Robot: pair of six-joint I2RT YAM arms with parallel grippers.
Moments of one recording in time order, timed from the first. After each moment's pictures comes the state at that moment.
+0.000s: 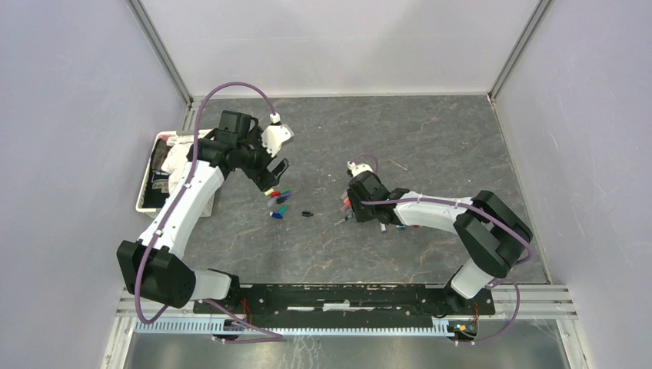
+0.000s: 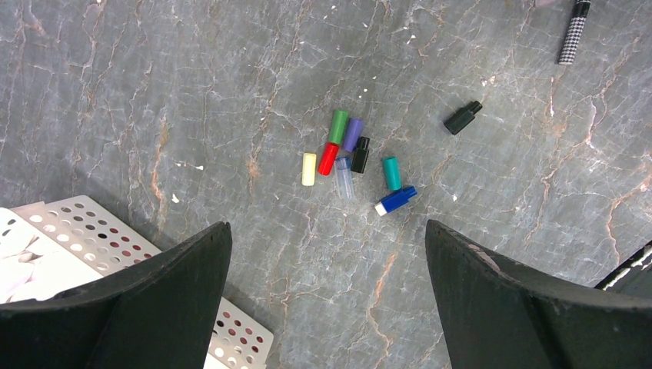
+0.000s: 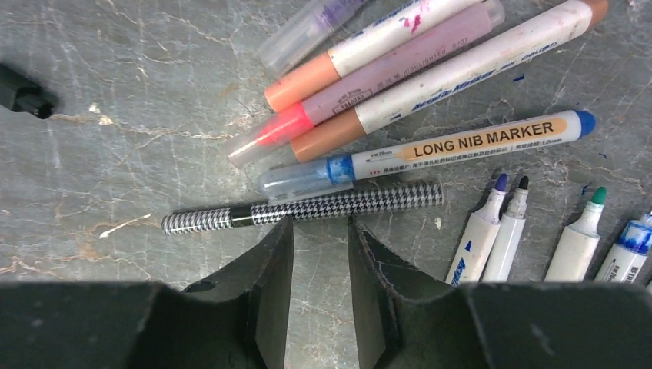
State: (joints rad) left arm -0.26 1.34 1.29 -0.89 0.27 0.61; right arm 0.80 1.62 0.84 -0.15 0.17 0.41
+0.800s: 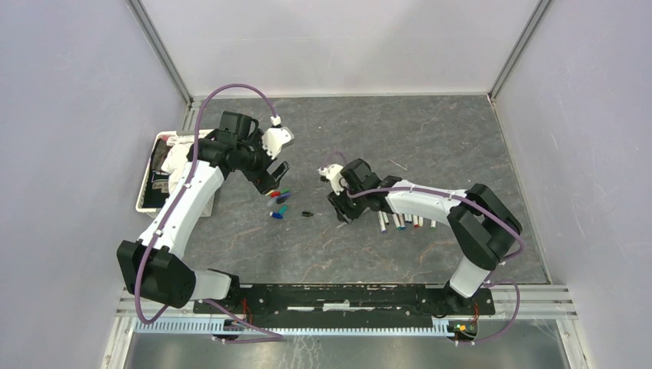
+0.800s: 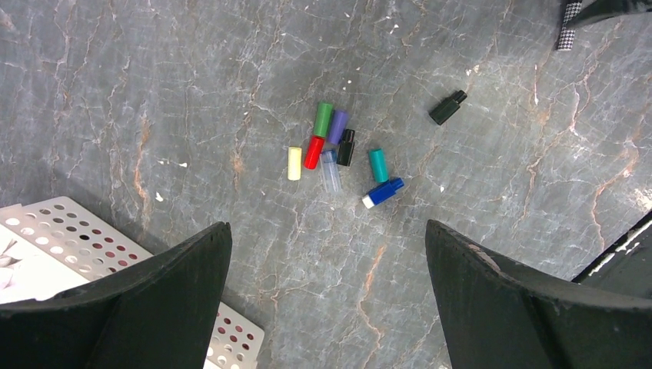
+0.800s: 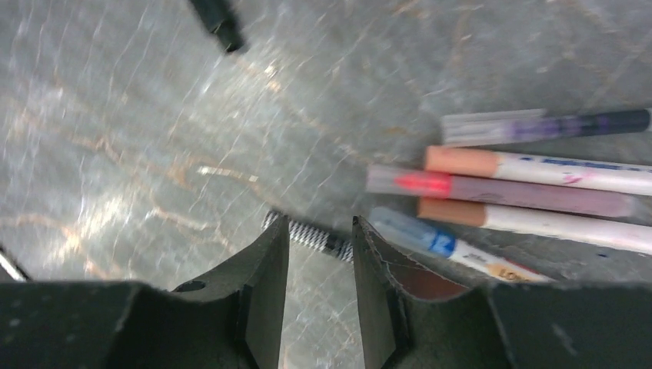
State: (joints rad) left arm -0.26 1.34 1.29 -0.92 0.29 0.62; right arm 0.79 1.70 1.01 -0.22 -0.15 -0.01
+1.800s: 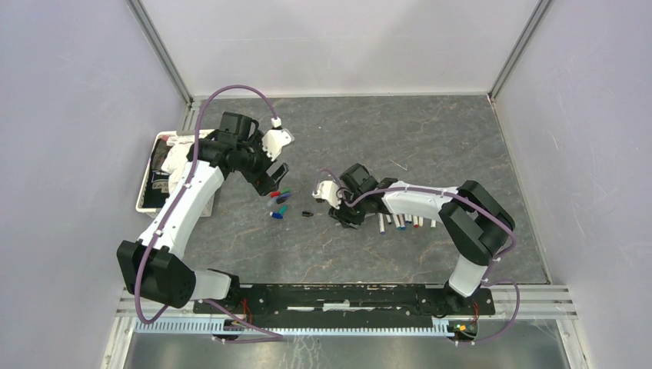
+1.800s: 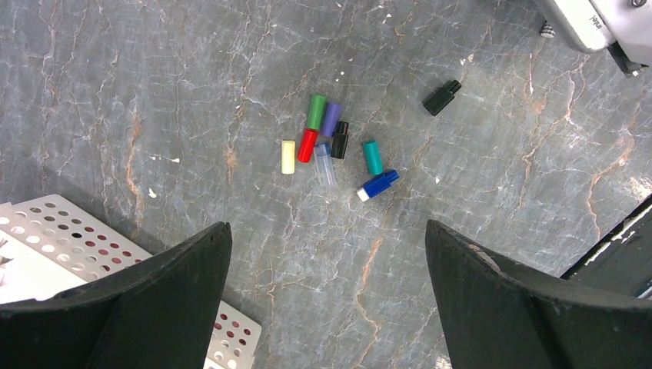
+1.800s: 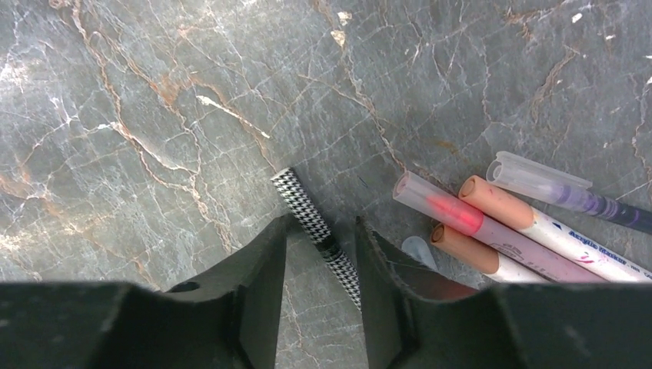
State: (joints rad) left arm -0.26 1.34 1.29 -0.95 0.30 0.63; right arm 0.80 1.75 1.00 -0.30 -0.28 -0.47
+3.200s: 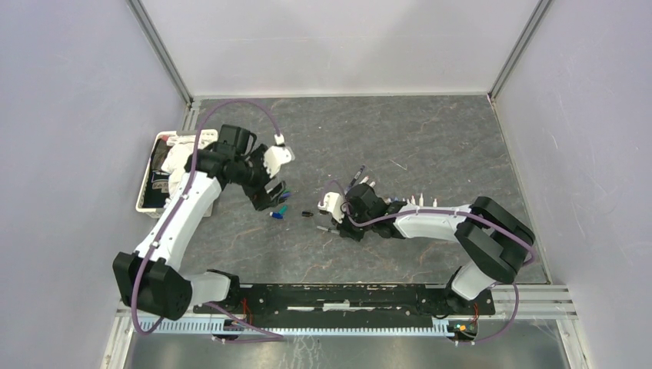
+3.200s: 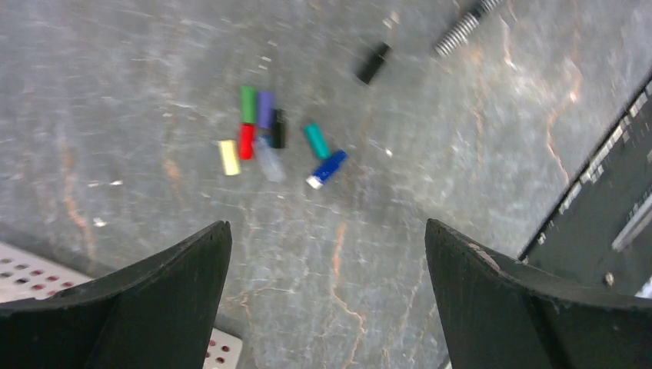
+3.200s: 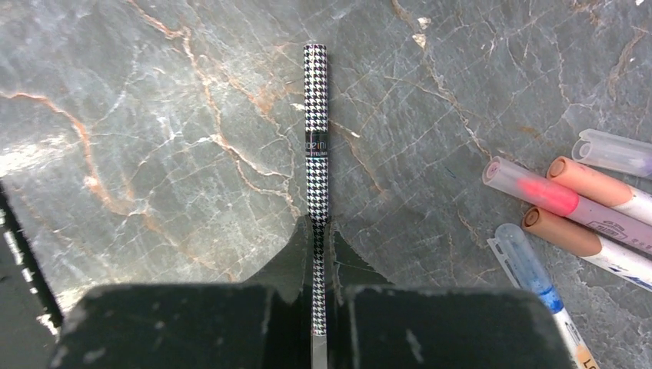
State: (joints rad) left arm -0.26 1.28 1.22 -1.00 0.40 0.74; right arm 0.90 1.60 0.74 0.00 -0.23 -0.26
